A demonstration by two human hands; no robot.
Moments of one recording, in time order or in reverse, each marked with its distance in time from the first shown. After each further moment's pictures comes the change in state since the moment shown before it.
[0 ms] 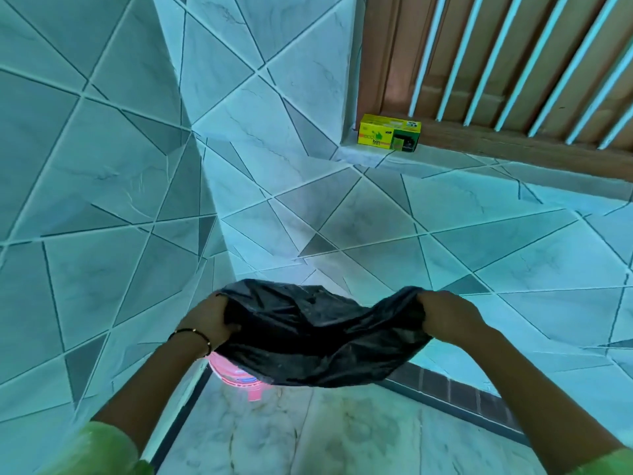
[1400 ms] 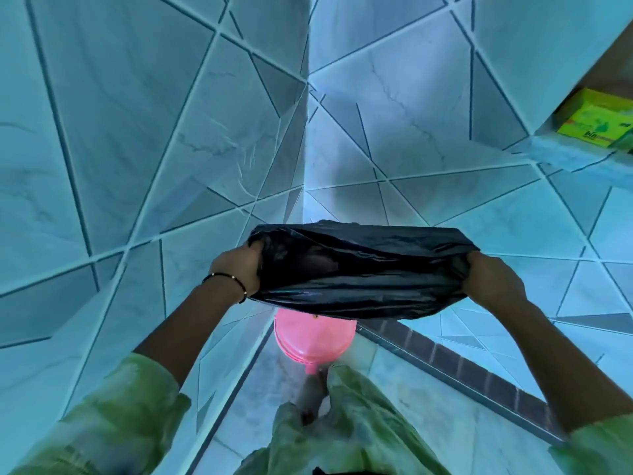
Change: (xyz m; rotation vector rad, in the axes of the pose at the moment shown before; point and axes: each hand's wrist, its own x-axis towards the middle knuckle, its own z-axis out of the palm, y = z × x) left_hand 0.140 -0.172 -0.098 0.294 -0.017 -0.002; right_hand 0.166 -0.198 -0.014 0.146 0.100 0.106
